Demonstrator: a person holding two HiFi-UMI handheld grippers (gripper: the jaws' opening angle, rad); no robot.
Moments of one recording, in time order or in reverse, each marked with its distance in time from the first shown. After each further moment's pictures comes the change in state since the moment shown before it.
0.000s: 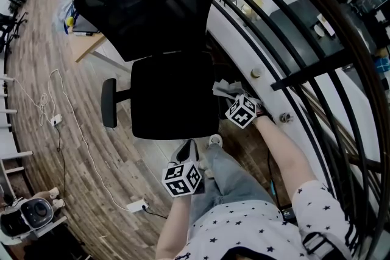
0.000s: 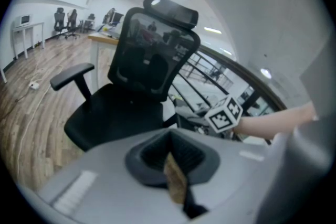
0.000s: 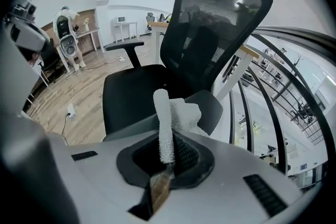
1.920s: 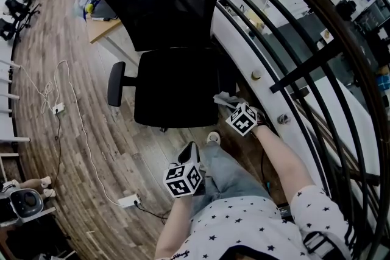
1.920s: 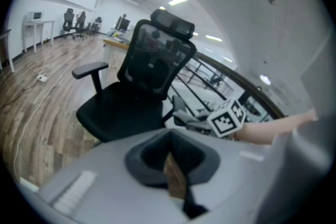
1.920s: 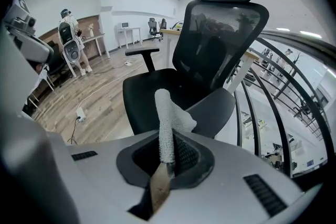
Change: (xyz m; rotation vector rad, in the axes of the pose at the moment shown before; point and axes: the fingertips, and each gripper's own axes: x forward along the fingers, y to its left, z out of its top) left arm -0.066 -0.006 -0.064 -0.048 -0.072 0.010; right arm -0.046 0.086 -0.024 0.021 -0.036 0.036
